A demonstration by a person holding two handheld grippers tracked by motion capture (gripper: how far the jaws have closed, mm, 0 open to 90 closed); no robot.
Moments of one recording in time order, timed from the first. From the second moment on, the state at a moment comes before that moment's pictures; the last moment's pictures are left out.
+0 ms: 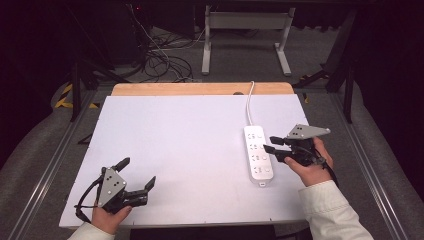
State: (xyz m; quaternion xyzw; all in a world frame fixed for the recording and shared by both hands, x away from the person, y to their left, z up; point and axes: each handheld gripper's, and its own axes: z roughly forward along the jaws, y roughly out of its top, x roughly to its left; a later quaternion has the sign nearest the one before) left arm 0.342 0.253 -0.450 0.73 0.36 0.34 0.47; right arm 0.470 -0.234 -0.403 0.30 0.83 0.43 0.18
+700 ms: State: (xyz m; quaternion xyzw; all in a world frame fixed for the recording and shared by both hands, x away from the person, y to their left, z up) left arm 0.342 0.253 -0.450 0.73 0.36 0.34 0.47; right arm 0.477 -0.226 -0.409 0.30 0.88 0.33 0.12
